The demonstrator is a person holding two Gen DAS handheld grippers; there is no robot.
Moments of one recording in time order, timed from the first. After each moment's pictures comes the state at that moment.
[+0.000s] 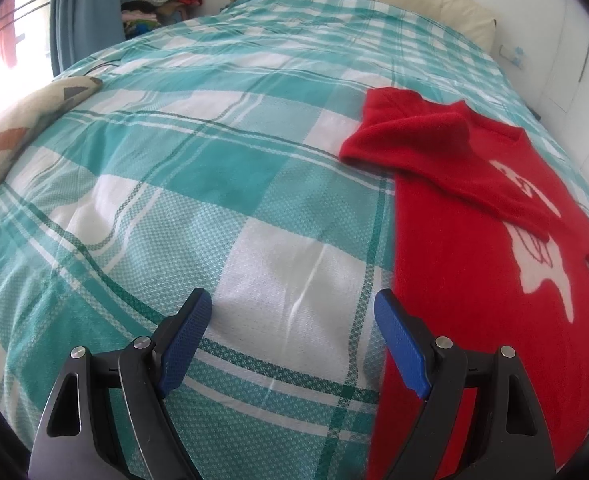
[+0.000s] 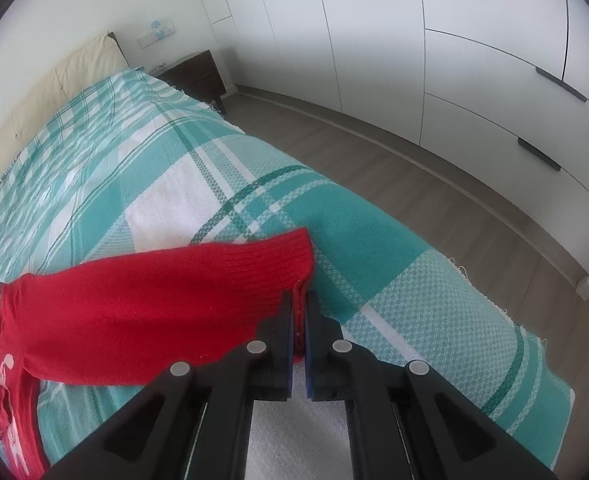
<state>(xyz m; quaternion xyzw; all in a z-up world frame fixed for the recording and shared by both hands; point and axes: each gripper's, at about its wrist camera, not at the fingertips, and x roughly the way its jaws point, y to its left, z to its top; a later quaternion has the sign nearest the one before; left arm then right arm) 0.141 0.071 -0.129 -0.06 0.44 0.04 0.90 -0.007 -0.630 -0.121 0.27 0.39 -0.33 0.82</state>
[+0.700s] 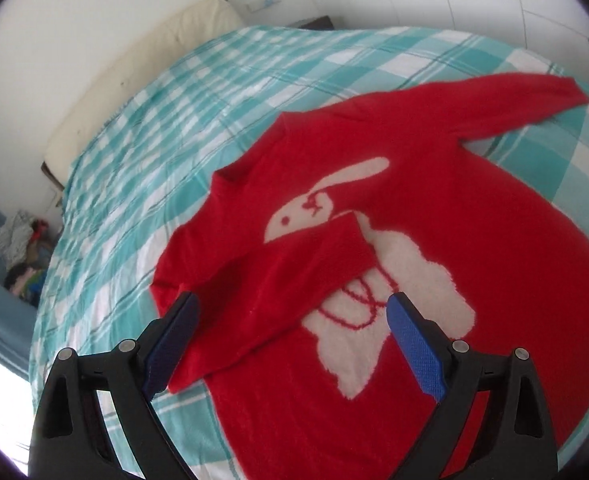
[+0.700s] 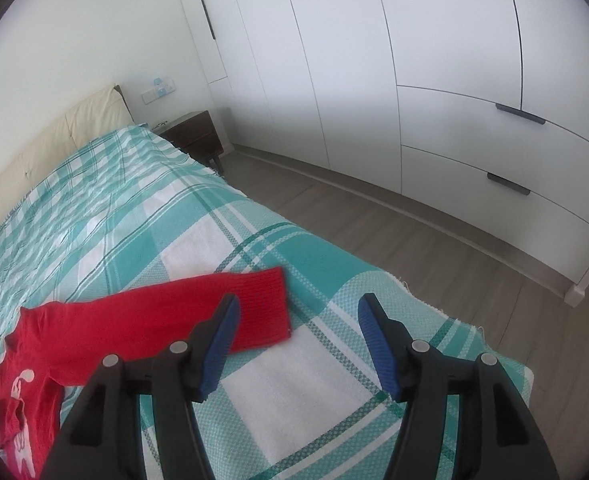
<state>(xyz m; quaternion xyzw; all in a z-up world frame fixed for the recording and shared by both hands) 0.192 -0.151 -0.074 0.35 0.35 -0.22 0.84 -0.068 -0.589 -0.063 0.25 0.28 -0.36 0.85</state>
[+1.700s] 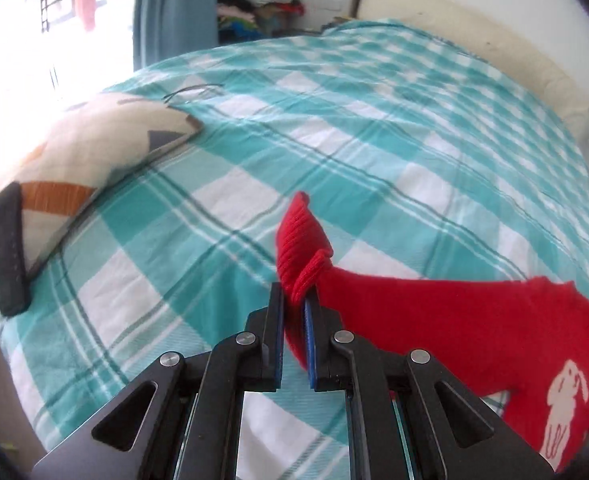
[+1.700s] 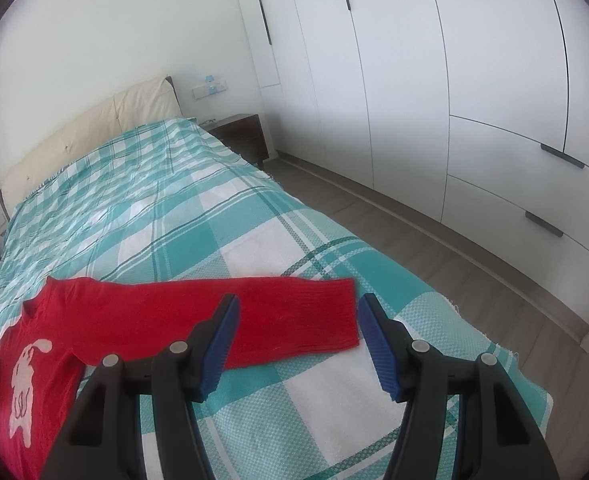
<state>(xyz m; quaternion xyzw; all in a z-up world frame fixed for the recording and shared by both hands) 0.256 0.258 -0.065 -0.15 0.42 0.20 0.87 -0.037 -0.556 -0.052 0.19 0.27 -0.31 0.89</state>
